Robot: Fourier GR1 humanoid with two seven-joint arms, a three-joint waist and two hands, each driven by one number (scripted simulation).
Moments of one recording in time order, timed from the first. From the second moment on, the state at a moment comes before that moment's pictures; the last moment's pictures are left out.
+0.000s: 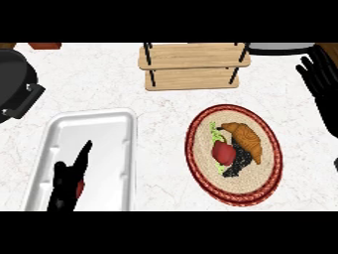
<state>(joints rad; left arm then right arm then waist) 0.08 0.29 -0.30 -1.33 0.21 0.25 0.07 -0.32 -0.53 0.08 -1.51 -0.46 -0.09 0.06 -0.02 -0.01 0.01</state>
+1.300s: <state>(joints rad) -0.22 0.28 -0.28 -1.42 0.10 0.21 0.01 -0.44 -0.59 0.07 -0.88 -0.15 0.14 -0.58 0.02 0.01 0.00</state>
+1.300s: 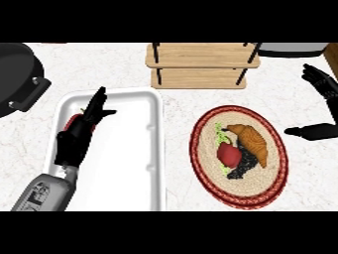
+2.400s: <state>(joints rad) -0.18 0.28 -0.23 -1.43 0.08 0.17 0.00 -0.44 -0.79 0.41 -1.51 0.29 0.29 0.10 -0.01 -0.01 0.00</state>
